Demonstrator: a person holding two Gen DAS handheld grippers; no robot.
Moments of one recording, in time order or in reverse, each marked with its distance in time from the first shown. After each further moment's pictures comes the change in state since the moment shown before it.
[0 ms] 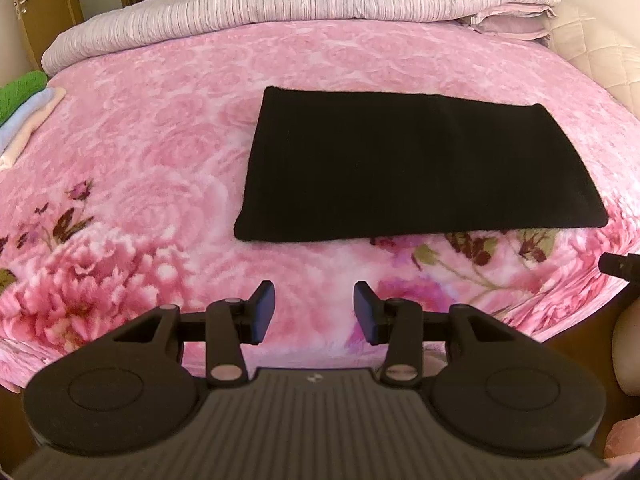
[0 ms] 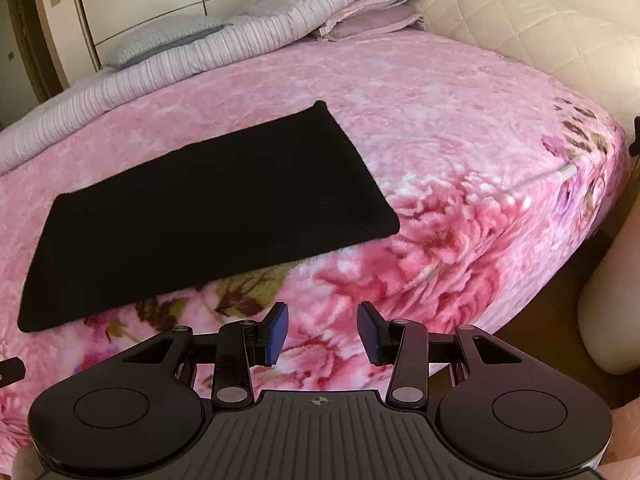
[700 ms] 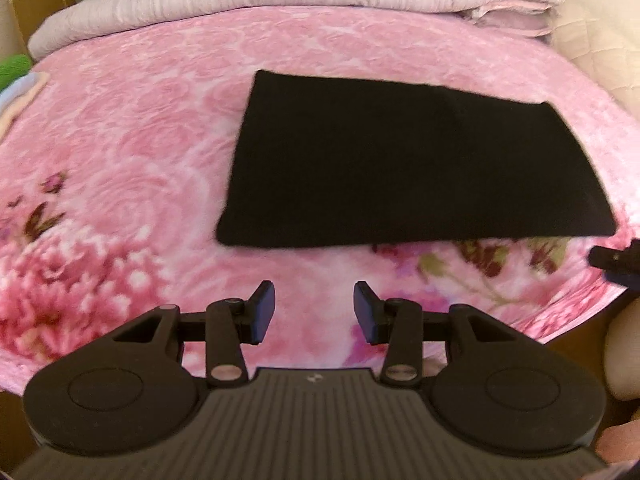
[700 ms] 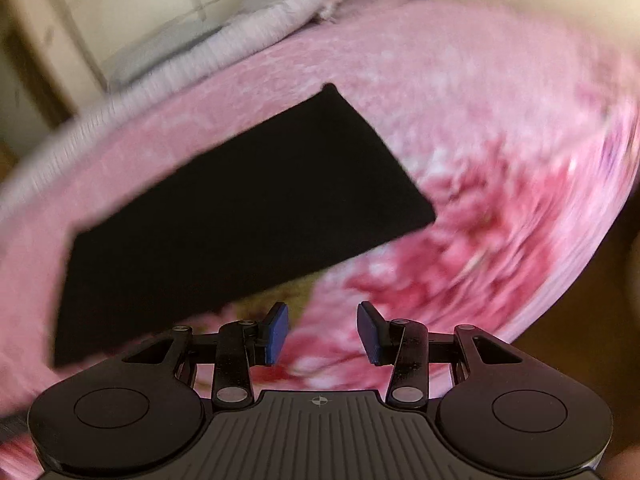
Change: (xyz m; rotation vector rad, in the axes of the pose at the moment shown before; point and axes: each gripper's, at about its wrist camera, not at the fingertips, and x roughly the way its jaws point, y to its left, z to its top) left arm 0.031 0.004 0.012 -0.020 0.011 -0.081; right arm 0.045 -0.032 0.012 0.244 0.055 0.210
